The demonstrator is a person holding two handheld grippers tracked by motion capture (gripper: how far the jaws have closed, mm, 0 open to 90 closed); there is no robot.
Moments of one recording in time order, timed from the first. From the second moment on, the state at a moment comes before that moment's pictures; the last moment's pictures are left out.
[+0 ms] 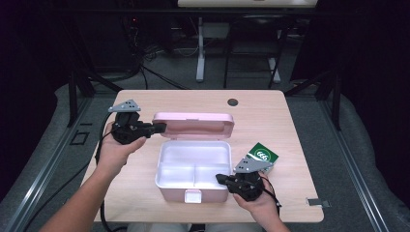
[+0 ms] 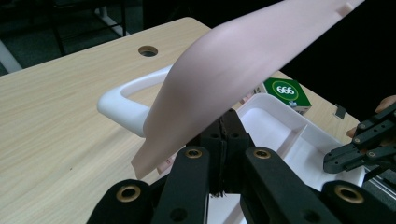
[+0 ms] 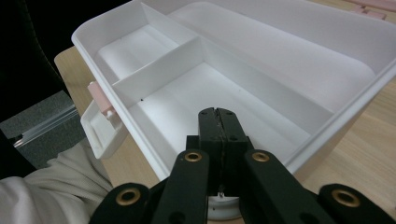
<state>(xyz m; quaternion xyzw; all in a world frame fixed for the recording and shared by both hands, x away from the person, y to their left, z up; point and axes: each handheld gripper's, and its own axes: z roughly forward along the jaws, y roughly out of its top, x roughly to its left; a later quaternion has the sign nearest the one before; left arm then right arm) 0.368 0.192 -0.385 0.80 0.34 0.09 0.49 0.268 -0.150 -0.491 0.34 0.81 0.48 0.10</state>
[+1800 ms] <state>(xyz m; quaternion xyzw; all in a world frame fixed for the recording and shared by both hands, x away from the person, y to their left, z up) 0.408 0.196 -0.394 0.80 0.39 0.11 0.44 0.268 -0.148 -0.489 0.34 0.81 0.46 0.10</state>
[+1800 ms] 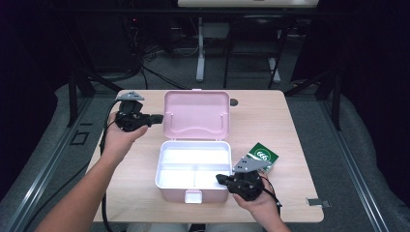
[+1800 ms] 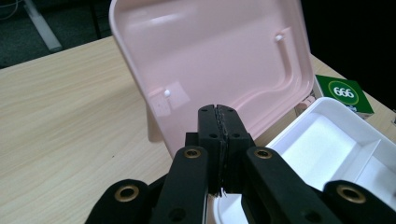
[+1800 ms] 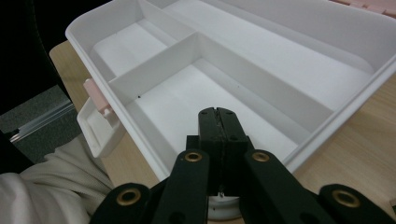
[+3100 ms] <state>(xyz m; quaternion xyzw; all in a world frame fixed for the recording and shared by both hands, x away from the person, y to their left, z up) 0.386 0.185 -0.383 0.90 0.28 0.14 0.30 0.263 -0.155 -0.476 0.35 0.79 0.49 0.11</state>
